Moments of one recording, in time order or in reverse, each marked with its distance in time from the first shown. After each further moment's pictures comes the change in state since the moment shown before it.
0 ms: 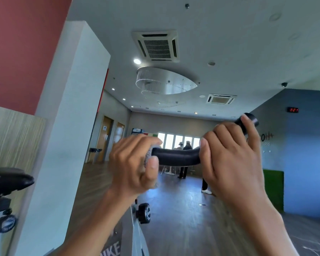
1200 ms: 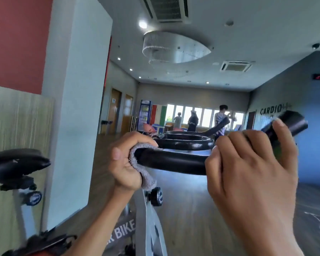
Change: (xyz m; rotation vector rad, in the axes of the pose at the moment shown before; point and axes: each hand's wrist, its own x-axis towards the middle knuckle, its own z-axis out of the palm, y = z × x) left_hand -0.011 -0.037 0.009 -0.892 0.012 -0.553; right_hand 0.005 -0.026 -0.017 -0.031 -0.146 0.121
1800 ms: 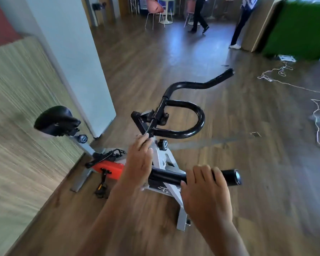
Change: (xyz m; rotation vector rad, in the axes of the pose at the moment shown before) left_hand 0.054 0.064 0.012 0.936 -0.631 -0.926; right_hand 0.084 0.015 -0.045 0.124 -1.001 -0.140
